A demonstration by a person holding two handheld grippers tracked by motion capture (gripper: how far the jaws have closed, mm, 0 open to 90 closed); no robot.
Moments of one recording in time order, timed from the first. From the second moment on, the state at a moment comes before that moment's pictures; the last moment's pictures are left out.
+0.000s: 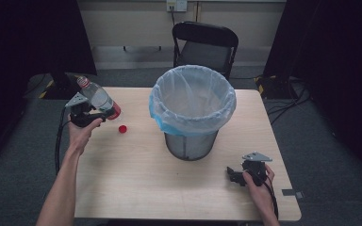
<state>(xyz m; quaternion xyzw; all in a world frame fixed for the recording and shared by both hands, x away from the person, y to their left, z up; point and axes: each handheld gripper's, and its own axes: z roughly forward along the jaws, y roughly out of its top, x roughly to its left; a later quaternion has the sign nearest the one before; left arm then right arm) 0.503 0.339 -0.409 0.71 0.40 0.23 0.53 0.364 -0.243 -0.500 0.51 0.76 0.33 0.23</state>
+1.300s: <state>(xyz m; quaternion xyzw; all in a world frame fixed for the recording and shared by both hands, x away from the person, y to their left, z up) 0.457 0.295 -0.333 0.68 0.33 0.20 0.62 0.364 -0.243 -0.500 0.51 0.76 0.33 0.23</state>
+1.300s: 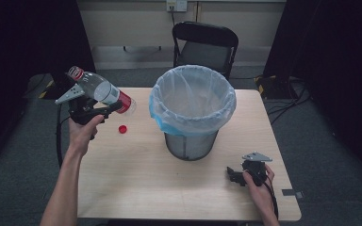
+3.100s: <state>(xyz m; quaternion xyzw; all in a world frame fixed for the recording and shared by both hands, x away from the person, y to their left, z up) 0.459 0.171 -0.237 0.69 0.20 0.12 0.69 0.364 -0.243 -0.500 0.51 0.76 0.33 0.23</state>
